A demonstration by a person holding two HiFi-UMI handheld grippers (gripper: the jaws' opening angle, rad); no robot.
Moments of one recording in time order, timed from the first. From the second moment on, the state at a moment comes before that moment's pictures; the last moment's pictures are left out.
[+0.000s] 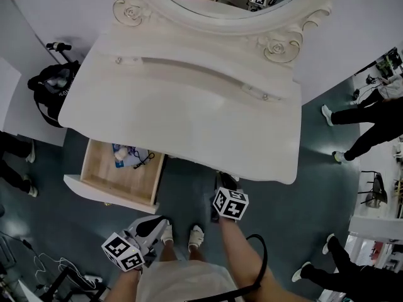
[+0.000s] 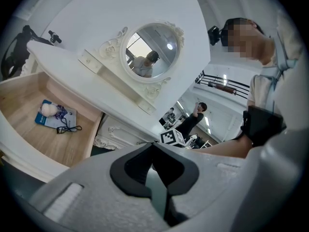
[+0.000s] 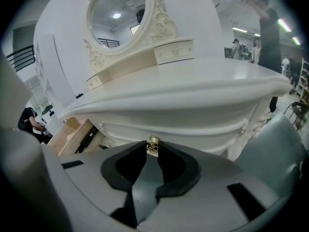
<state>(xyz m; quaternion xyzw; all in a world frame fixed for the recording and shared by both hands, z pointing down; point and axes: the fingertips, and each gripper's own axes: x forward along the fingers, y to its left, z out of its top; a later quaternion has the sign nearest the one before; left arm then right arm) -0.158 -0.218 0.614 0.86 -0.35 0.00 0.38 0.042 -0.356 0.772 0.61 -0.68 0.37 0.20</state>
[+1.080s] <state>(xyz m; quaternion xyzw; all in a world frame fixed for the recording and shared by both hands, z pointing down) -0.154 -0.210 0.588 0.87 -0.35 -0.01 0.36 0.025 -0.316 0.728 0.53 -0.73 0.38 0.18</state>
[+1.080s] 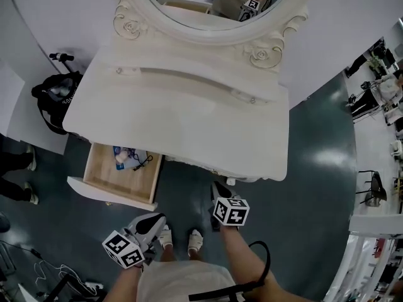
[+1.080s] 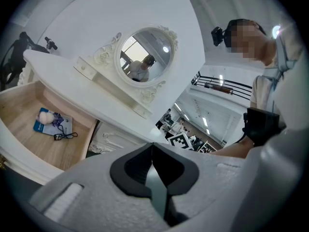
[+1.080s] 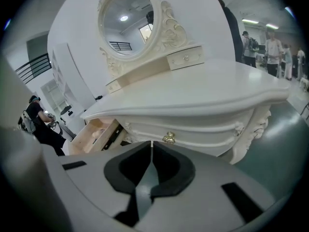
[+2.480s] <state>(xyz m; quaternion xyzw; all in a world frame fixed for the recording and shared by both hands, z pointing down) -0.132 -0.131 0.532 0.90 -0.30 0.00 0.31 -0.035 -0.140 0.559 0.34 -0.85 0.40 0.07</state>
